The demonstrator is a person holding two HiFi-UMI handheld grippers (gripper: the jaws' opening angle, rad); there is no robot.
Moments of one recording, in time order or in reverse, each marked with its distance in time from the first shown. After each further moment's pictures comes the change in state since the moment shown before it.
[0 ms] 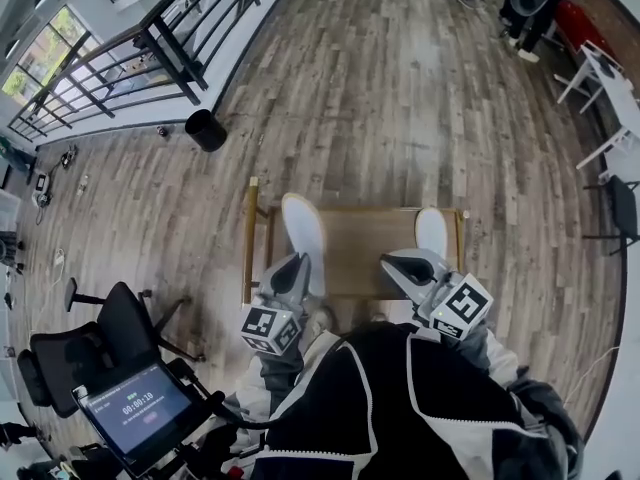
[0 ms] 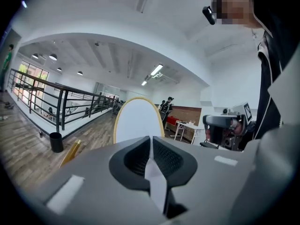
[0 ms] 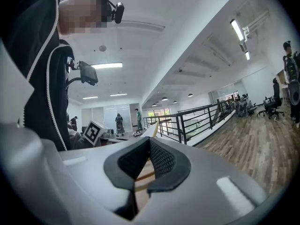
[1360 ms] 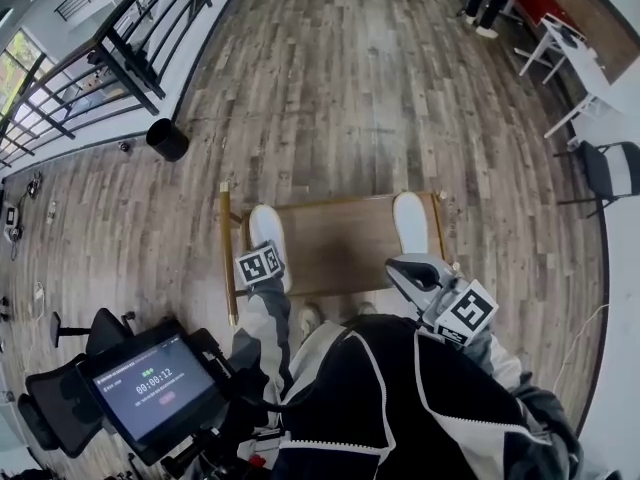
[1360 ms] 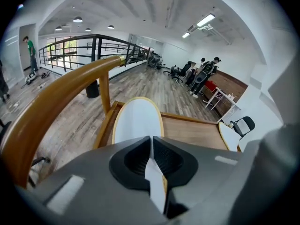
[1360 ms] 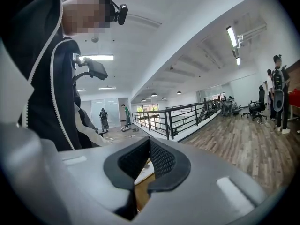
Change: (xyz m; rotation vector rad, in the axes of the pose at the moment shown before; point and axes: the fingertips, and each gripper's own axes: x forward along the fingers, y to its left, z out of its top) left arm 0.063 0.185 -0.220 -0.286 0.610 0.364; right arm -0.027 0.016 -0.003 -0.006 0.067 -0.161
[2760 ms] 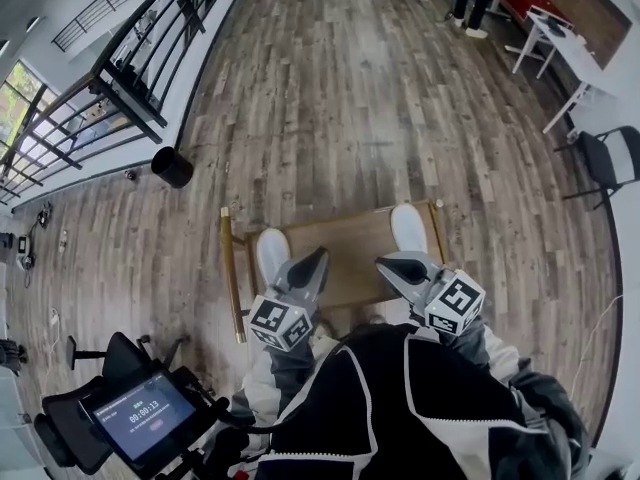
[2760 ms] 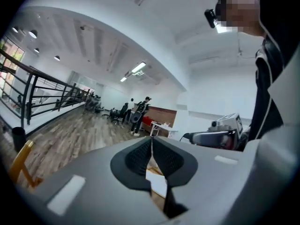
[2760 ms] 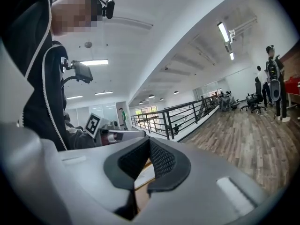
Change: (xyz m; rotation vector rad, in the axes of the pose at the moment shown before) left arm -0.231 -0.258 0.093 0.375 -0.559 -0.697; right arm 0.003 -0.010 -0.002 0.085 -0.025 -0.011
